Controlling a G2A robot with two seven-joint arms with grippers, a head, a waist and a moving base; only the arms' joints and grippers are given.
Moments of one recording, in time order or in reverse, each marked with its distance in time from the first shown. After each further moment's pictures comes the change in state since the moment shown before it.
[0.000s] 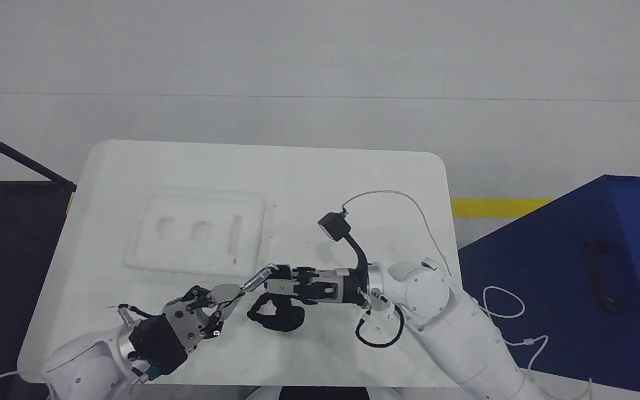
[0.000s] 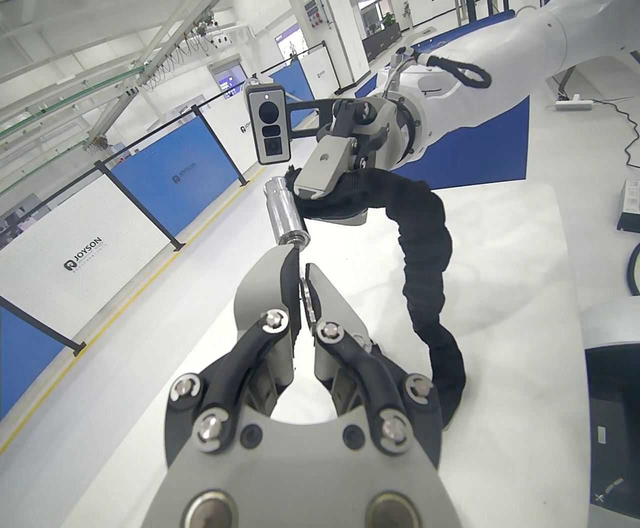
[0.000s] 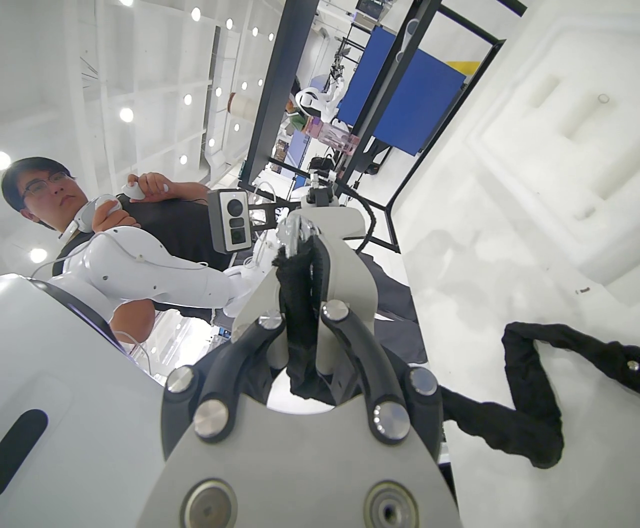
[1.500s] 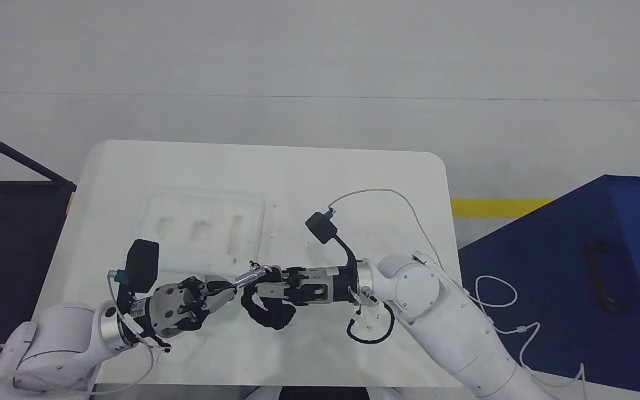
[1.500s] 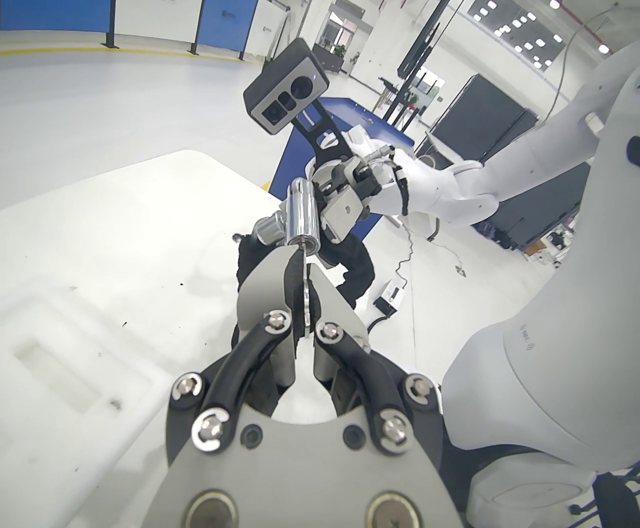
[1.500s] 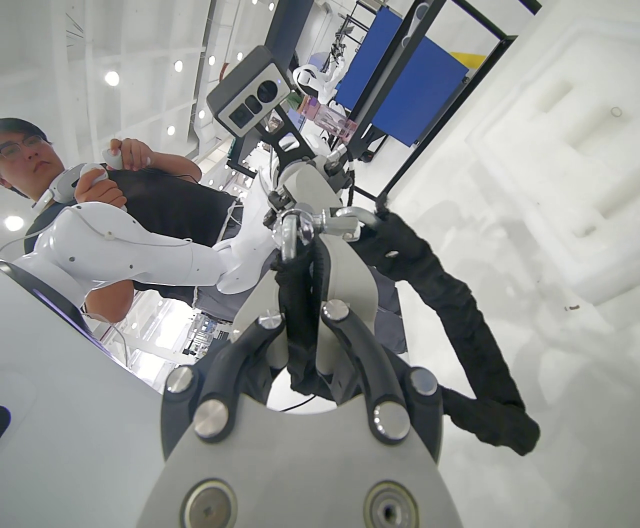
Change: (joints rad) left arm -0.129 0.069 -0.063 0.029 -1.630 -0.349 -1.442; right arm 0.066 -0.018 -0.055 0.046 -0.053 -0.067 -0.002
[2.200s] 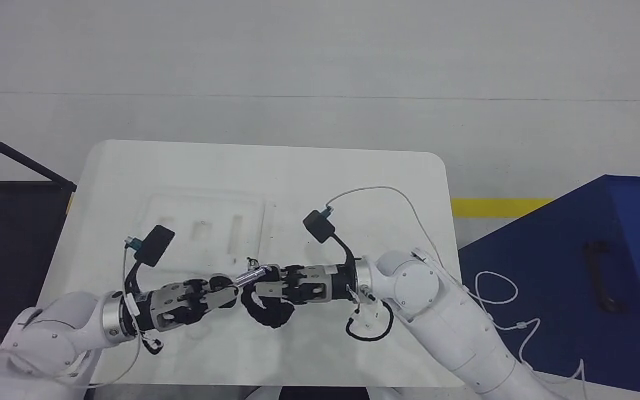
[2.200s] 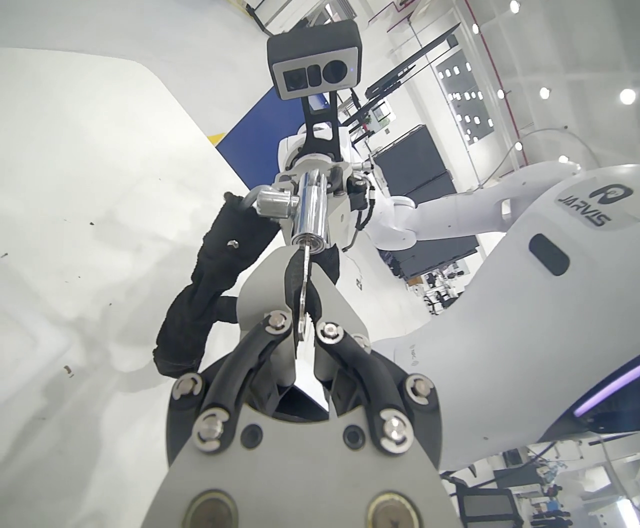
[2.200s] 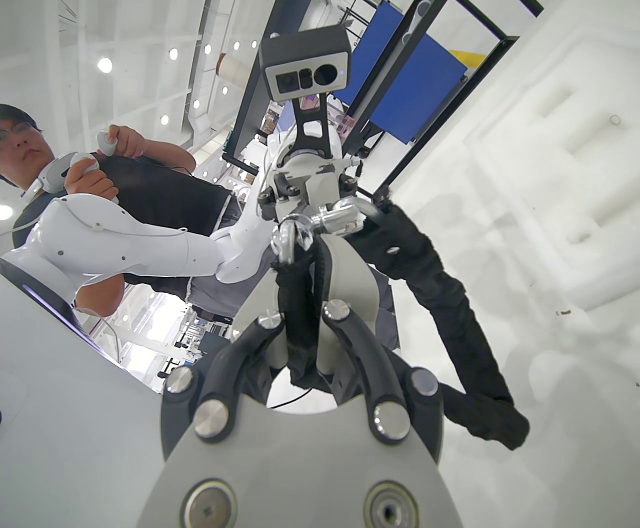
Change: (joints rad) left arm -0.071 0.042 0.049 0.056 -0.498 0.296 -0.416; right arm 0.016 -0.001 -0.004 0.001 -0.020 -0.008 -0.002
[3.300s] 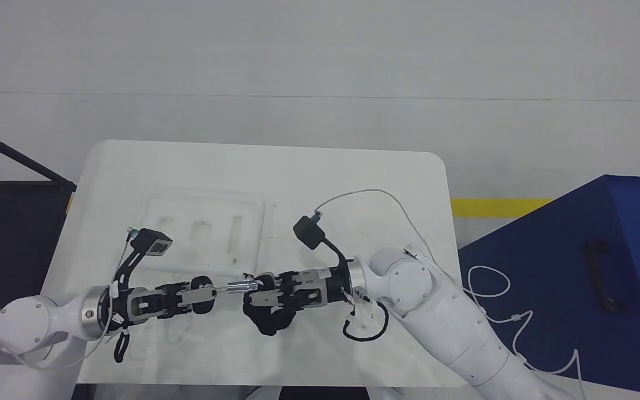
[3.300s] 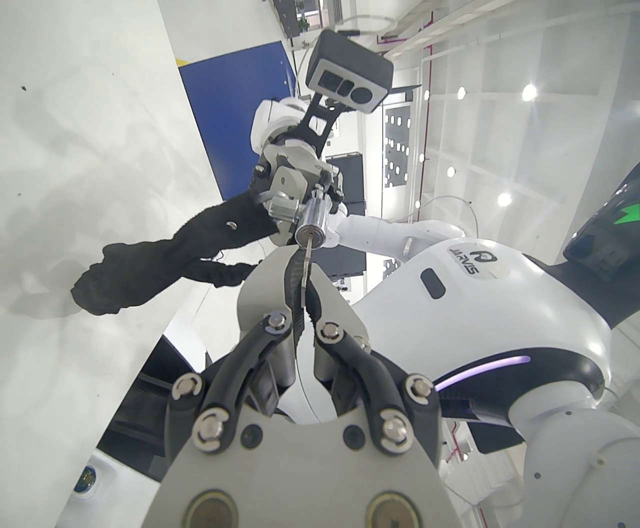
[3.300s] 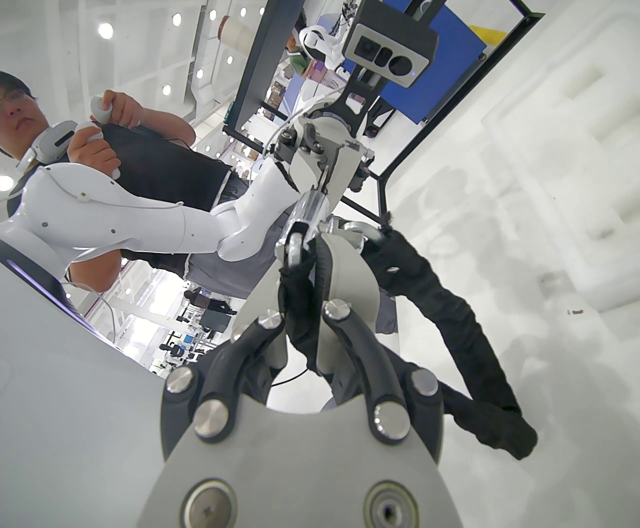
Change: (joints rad) left arm -0.080 0.003 -0.024 0.157 -0.365 0.425 -0.303; right arm 0.046 -0.012 -0.051 0.053 0.017 -0.046 0.046
